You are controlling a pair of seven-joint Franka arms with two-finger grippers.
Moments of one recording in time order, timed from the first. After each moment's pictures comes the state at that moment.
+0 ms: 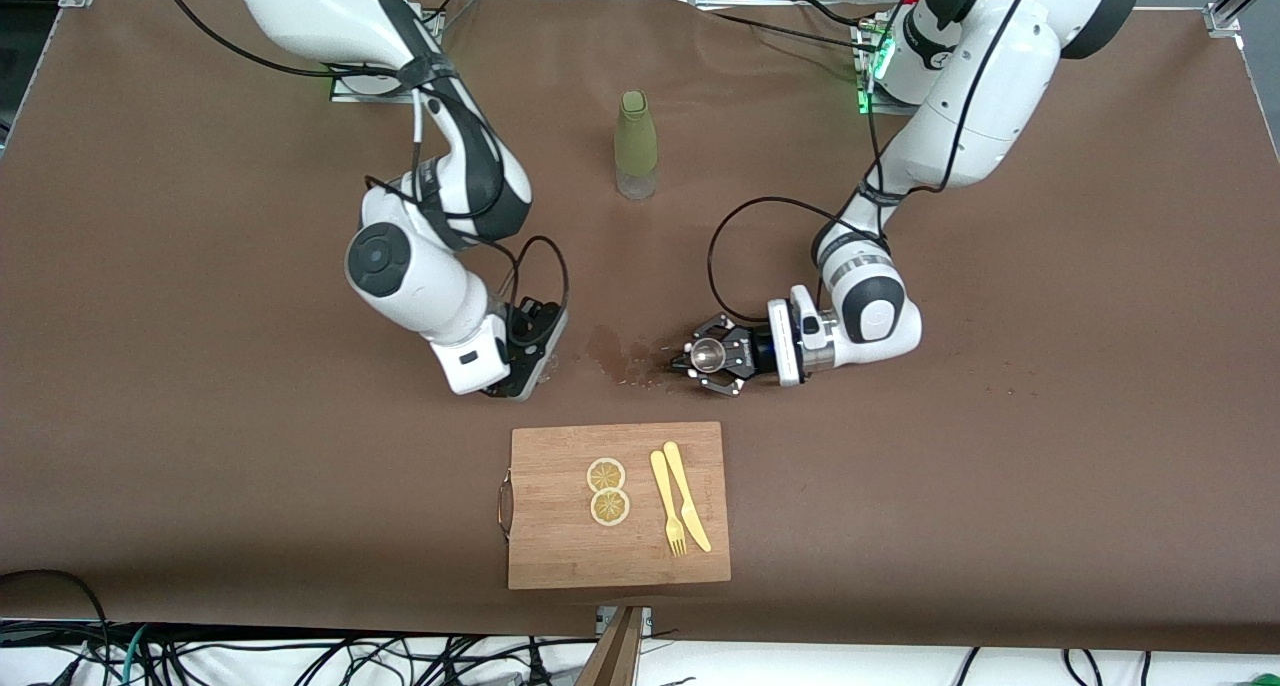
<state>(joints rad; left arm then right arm) -0.29 0.87 -0.11 -1.69 -1.97 2.00 2.45 0.58 0.61 -0.10 -1.53 0.33 2.28 -0.82</state>
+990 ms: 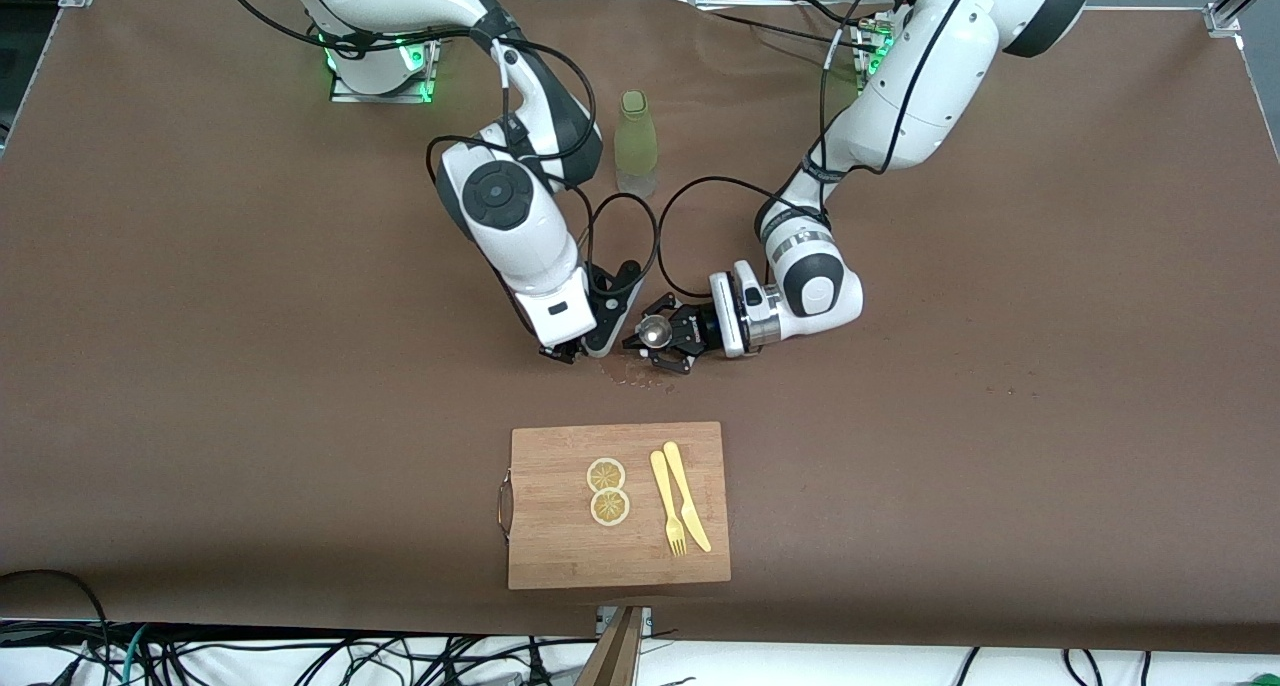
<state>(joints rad) -0.43 0.89 -0.11 -1.70 -2.15 2.08 2.60 0.72 0.61 -0.10 -1.50 0.10 2.29 -0.59</state>
